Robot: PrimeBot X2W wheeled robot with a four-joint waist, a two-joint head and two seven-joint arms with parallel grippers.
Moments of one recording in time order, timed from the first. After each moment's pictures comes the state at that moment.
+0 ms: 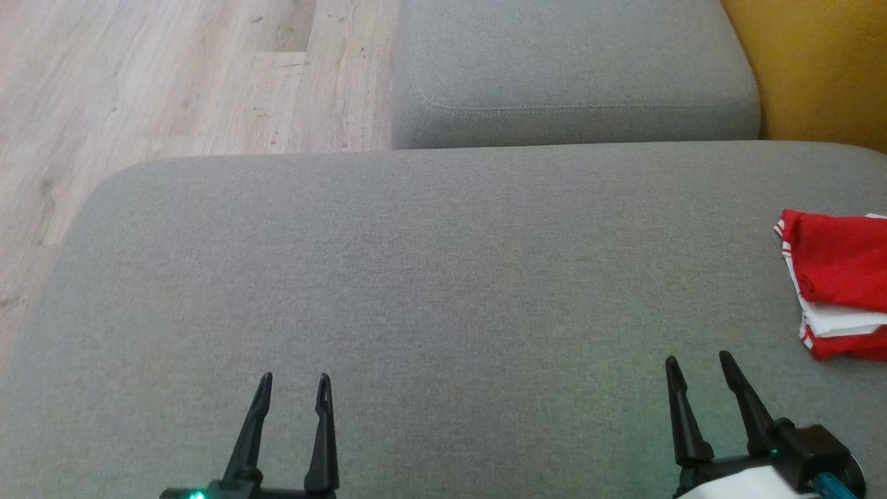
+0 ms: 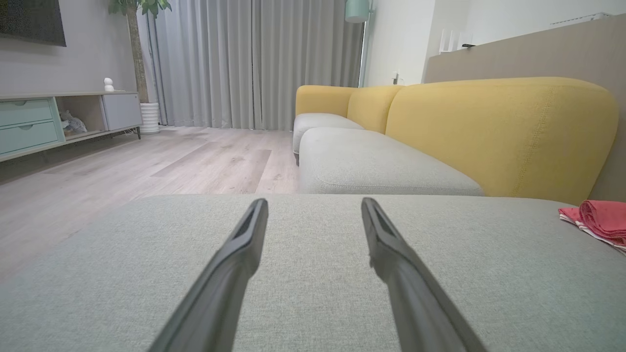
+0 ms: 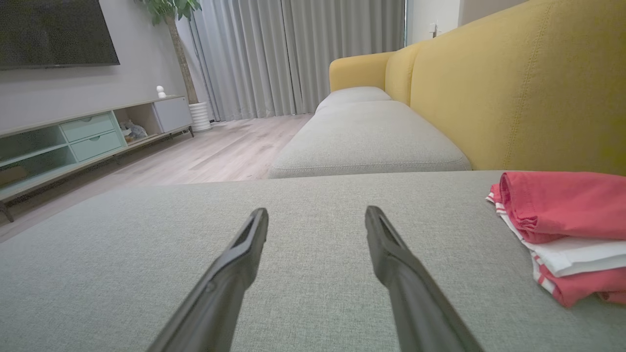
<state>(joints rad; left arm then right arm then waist) 0.20 0.06 -0.26 0.04 -0.14 0.09 -0.26 0.18 -0.05 0.05 0.15 0.12 0.13 -0.25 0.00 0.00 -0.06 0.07</state>
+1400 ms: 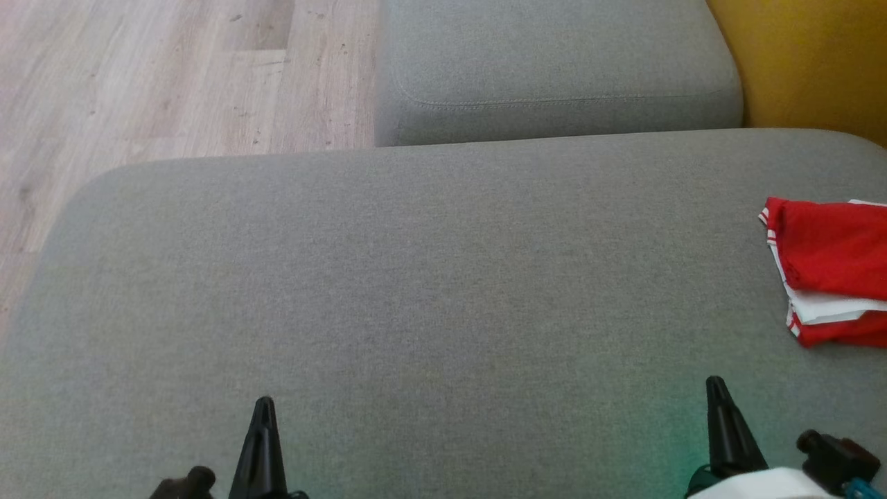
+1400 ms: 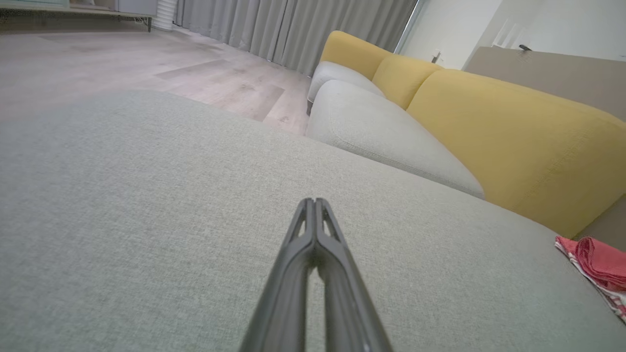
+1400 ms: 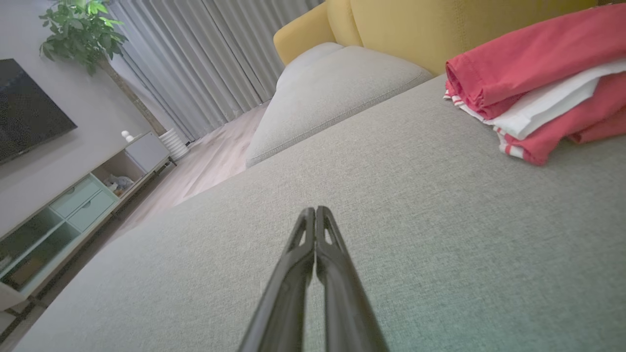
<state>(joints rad) 0.18 0.06 -0.22 0.15 -0.48 0.04 -0.19 0.18 -0.05 0.05 0.25 0.49 0.13 -0.19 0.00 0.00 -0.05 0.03</state>
